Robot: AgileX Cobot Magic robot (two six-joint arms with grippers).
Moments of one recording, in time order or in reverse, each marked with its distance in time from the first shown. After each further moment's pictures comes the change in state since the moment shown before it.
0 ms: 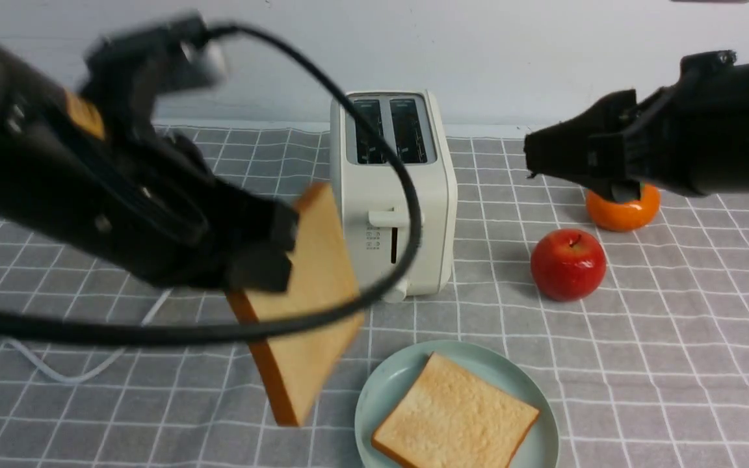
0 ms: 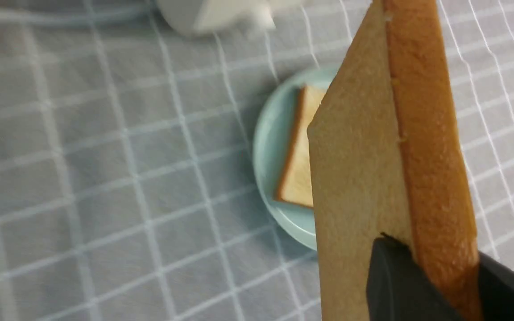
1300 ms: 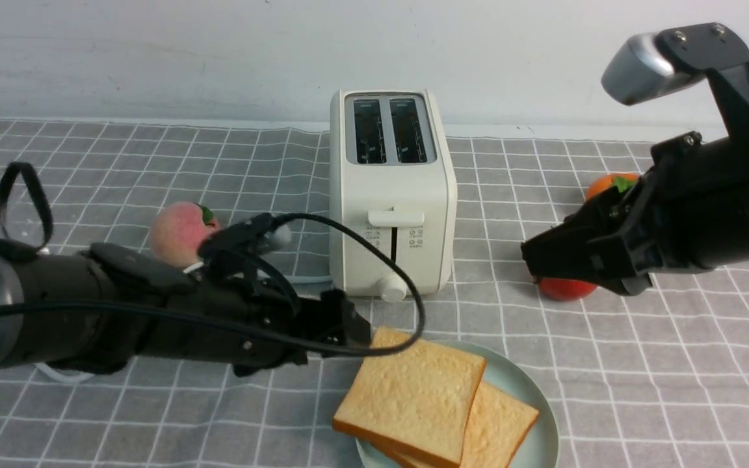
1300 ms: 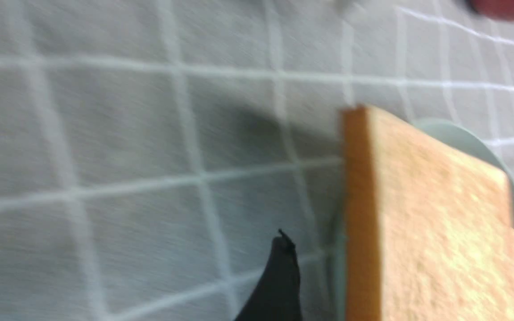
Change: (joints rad) right arm 0.000 0.025 0.000 -0.026 0.236 -0.046; left arm 0.064 0.387 0.288 -0.908 -0.604 0.822
